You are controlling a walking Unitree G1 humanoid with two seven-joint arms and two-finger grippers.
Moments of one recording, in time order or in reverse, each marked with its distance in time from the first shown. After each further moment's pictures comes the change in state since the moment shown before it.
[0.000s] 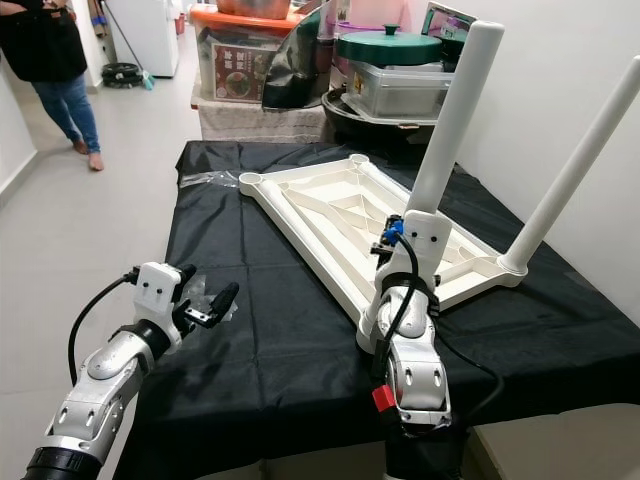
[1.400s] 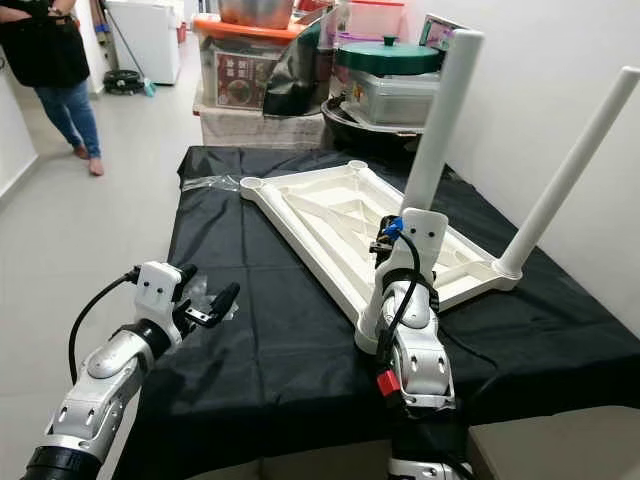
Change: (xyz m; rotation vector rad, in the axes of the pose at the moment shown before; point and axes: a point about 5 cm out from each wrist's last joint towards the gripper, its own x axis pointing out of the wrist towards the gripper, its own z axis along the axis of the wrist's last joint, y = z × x) left arm -0.001 0.000 -0.002 -0.006 0.013 -0.008; right arm 0.012 0.001 -0.018 0.051 0.093 0.011
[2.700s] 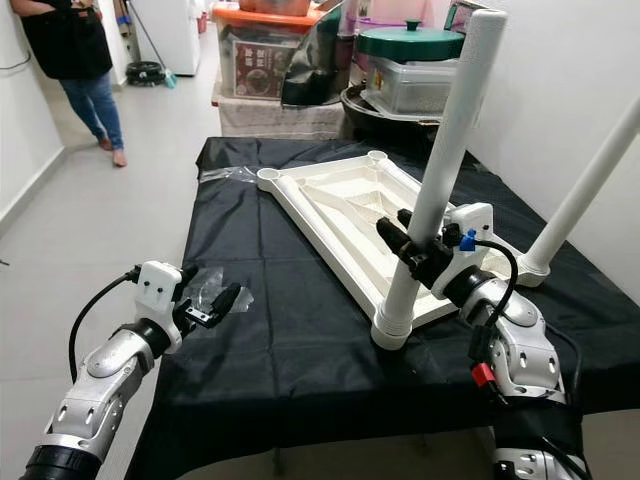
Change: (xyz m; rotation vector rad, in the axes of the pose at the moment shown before) left arm 0.002 0.000 0.003 0.004 -0.008 -0.013; right arm 0.013 -0.068 0.035 -0.077 -0.106 0.768
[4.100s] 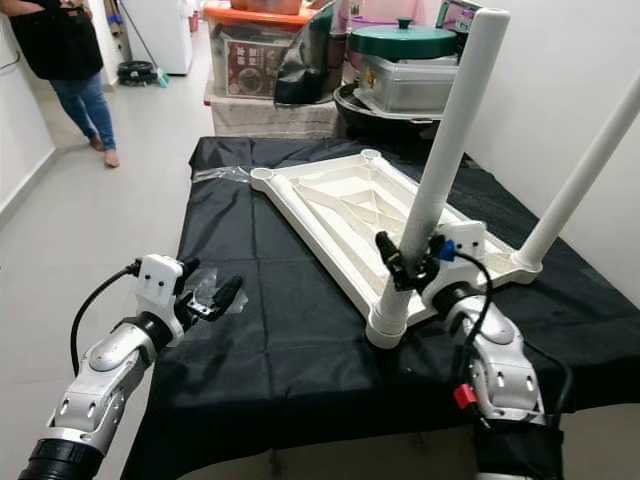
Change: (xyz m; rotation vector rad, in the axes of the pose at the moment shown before) left arm 0.004 0.001 0.006 0.004 -0.020 0.010; right arm -0.007 0.006 -0.013 0.021 0.033 -0.219
